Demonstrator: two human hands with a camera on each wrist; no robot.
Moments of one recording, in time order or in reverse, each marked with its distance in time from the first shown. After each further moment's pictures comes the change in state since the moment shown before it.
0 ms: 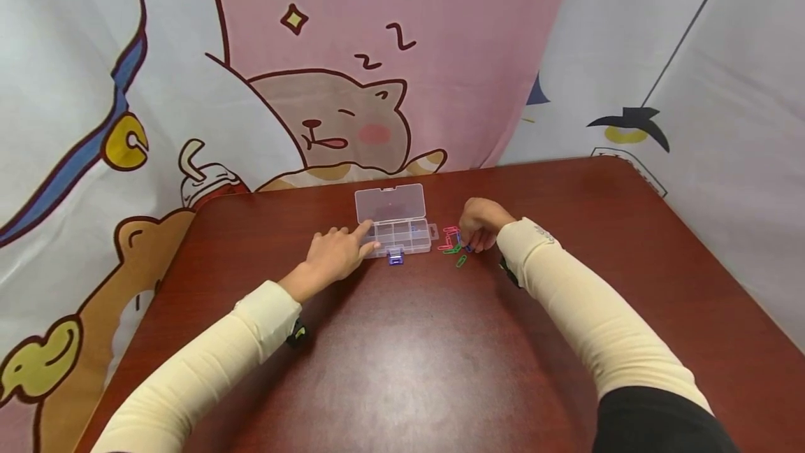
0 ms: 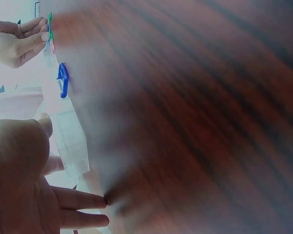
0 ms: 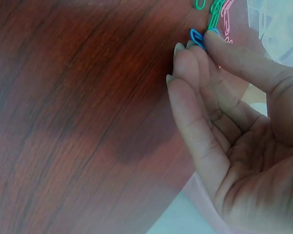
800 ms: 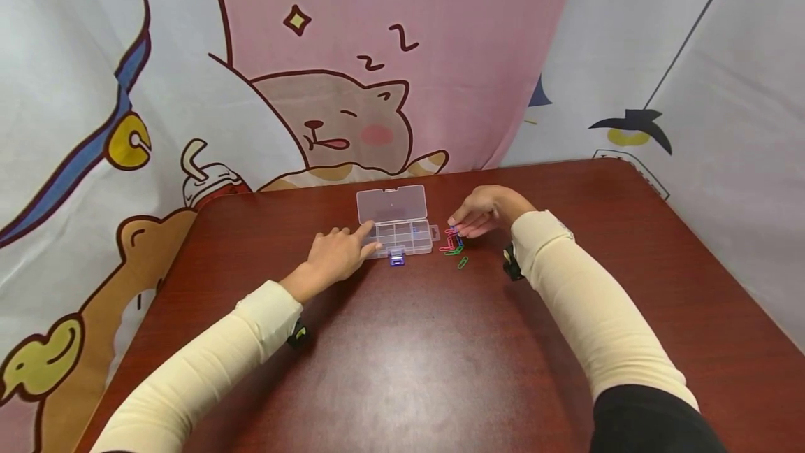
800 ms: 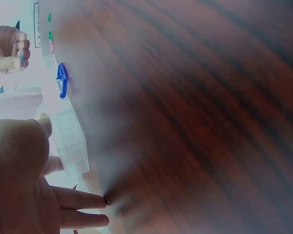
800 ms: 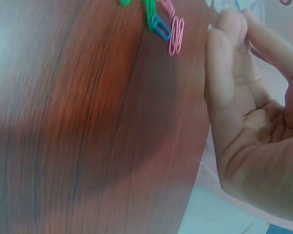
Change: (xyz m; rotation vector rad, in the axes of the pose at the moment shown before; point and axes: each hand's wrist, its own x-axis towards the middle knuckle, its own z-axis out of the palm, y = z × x) left_hand 0.001 0.001 0.000 0.006 -0.021 -0.002; right_hand 0.008 0.011 -0.023 0.589 -0.170 -0.075
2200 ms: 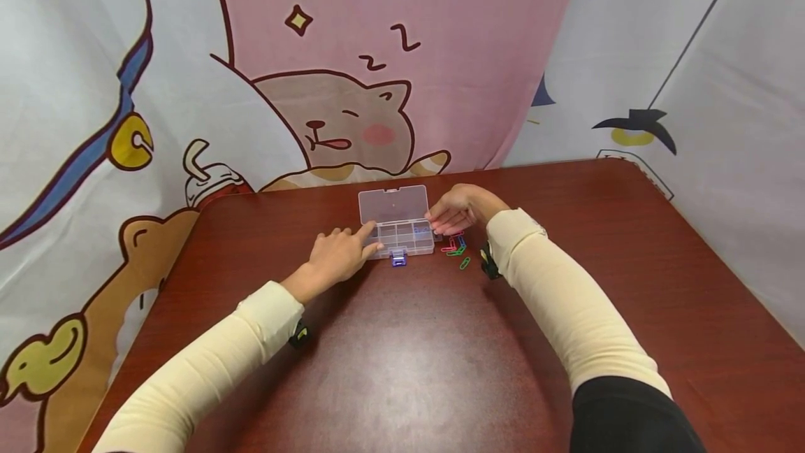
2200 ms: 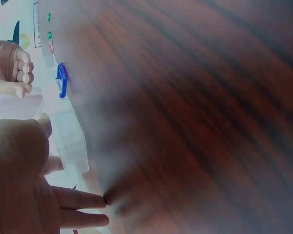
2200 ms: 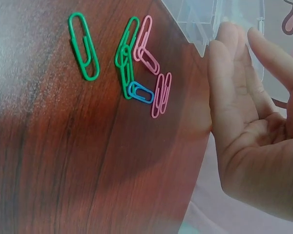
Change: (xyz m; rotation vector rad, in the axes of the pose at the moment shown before) left_hand -0.002 0.001 -0.004 -0.007 -0.002 -0.001; right_hand 0.022 -0.026 0.028 0.095 -0.053 -0.001
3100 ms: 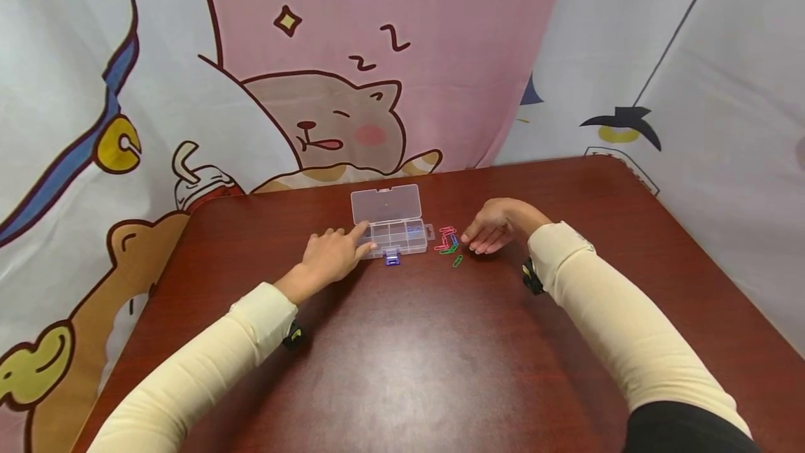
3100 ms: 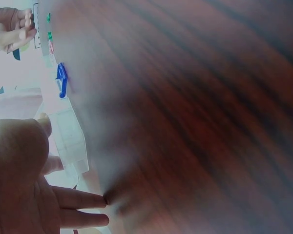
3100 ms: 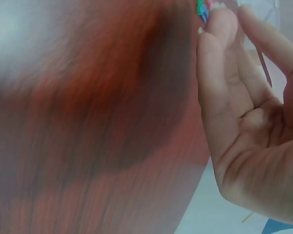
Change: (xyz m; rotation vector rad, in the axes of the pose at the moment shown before) left_hand 0.001 -0.001 0.001 -0.002 -0.004 0.000; right_hand -0.044 0.052 -0.036 -0.222 0.034 0.083
